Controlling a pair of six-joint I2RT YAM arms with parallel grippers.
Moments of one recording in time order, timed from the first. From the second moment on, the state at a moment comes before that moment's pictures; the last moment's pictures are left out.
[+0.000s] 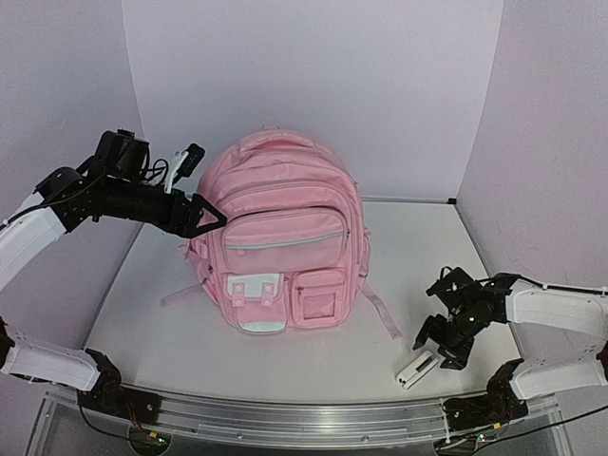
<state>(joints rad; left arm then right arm) -0.61 1.15 1.31 -0.77 0.35 -0.18 0.60 1.14 0.54 -0.78 -0.13 1.22</state>
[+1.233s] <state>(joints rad) -0.58 1.12 1.37 -0.77 0.43 -0.15 0.60 1.14 1.02 -0.67 0.09 0.92</state>
